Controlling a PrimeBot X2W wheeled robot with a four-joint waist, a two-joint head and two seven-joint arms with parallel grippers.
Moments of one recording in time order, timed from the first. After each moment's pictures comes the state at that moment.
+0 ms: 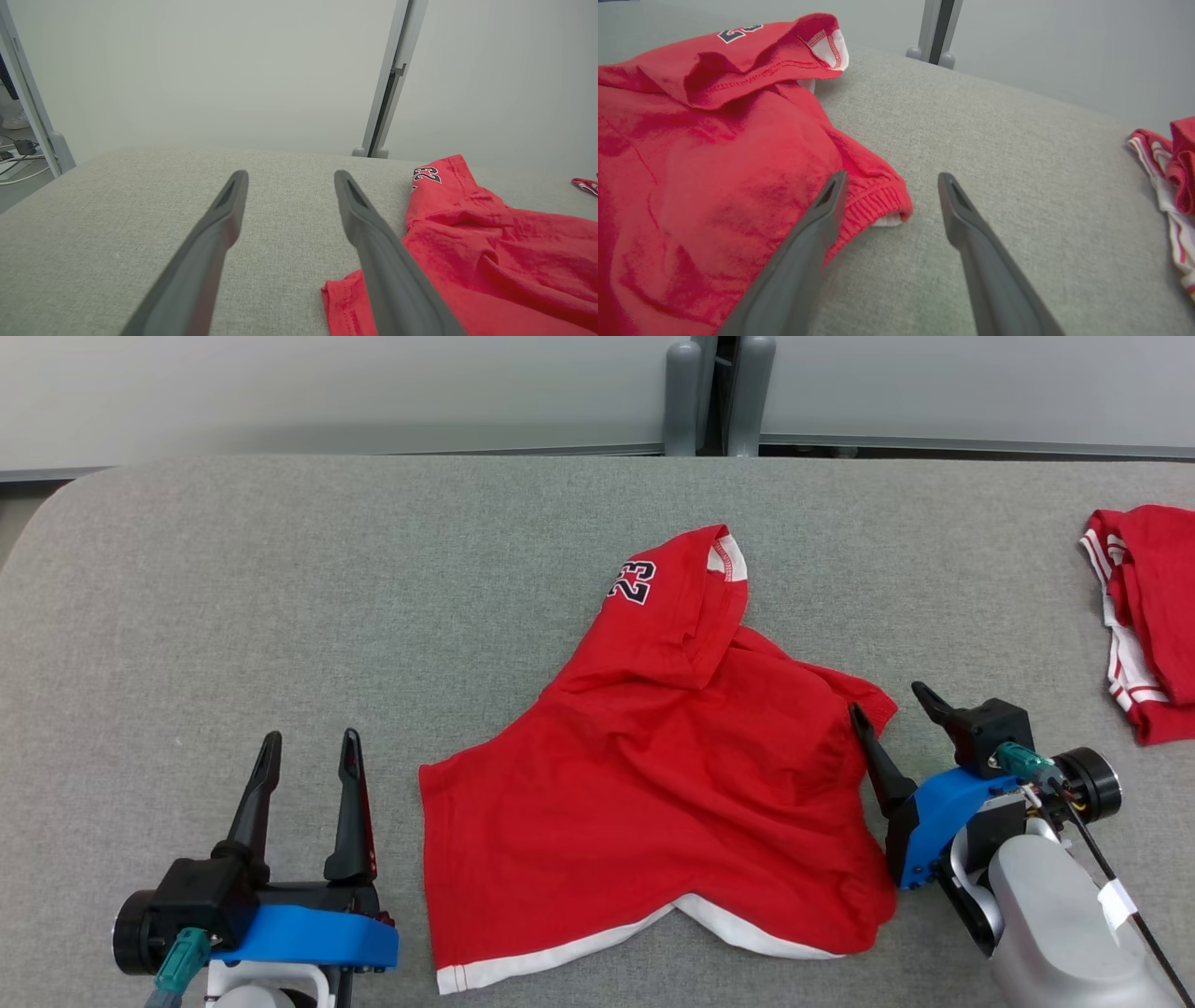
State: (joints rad) left arm -0.15 0.05 -0.08 0.17 -0.19 0.01 -0.26; right arm -0.48 -0.23 0.22 0.68 0.07 0.13 -0.13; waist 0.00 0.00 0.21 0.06
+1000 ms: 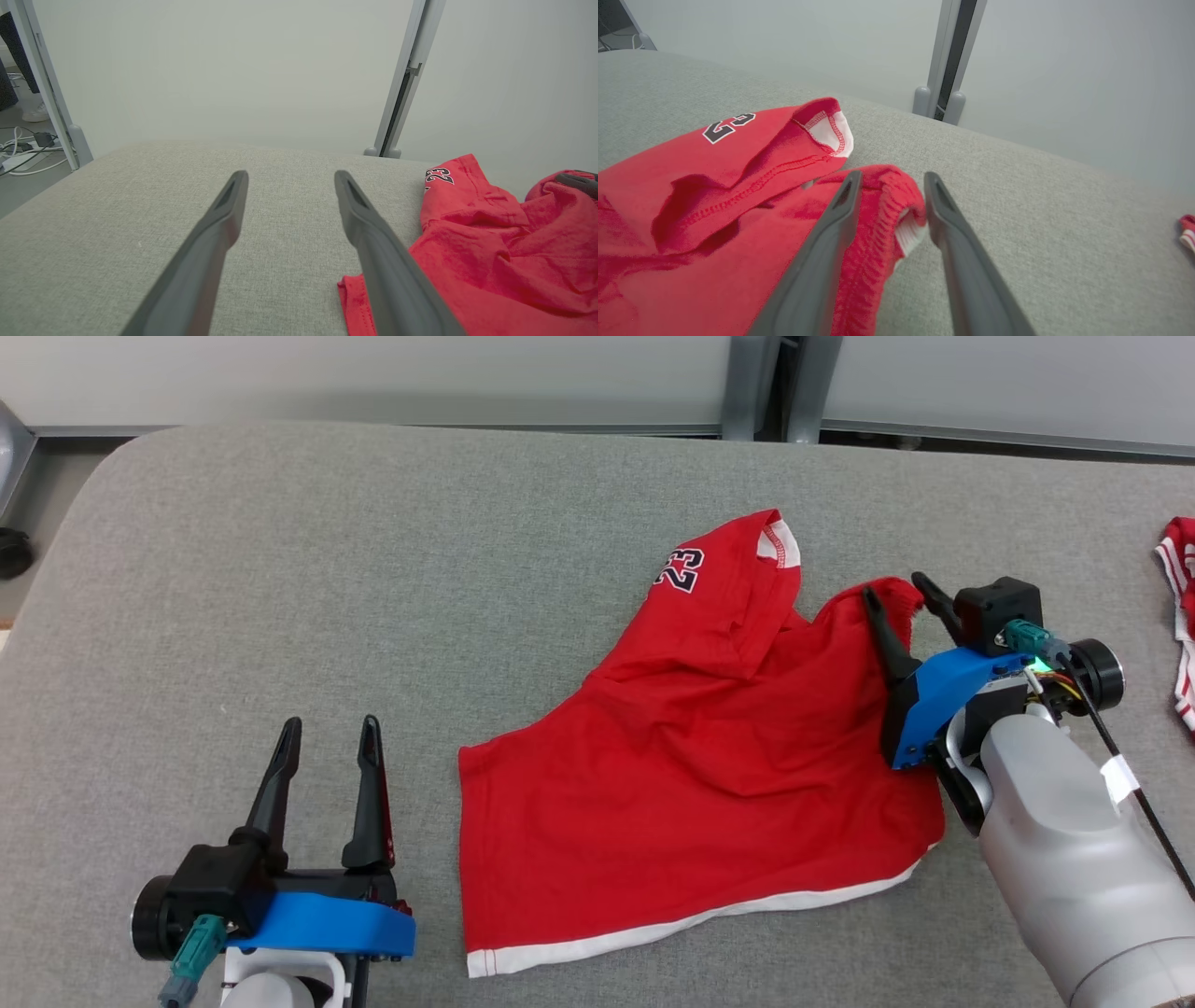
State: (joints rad) left arm -0.18 0.05 -0.13 0.17 -0.21 0.03 -0.26; right arm -0.84 -0.20 0.28 1.11 0.14 0.13 -0.26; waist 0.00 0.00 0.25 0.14
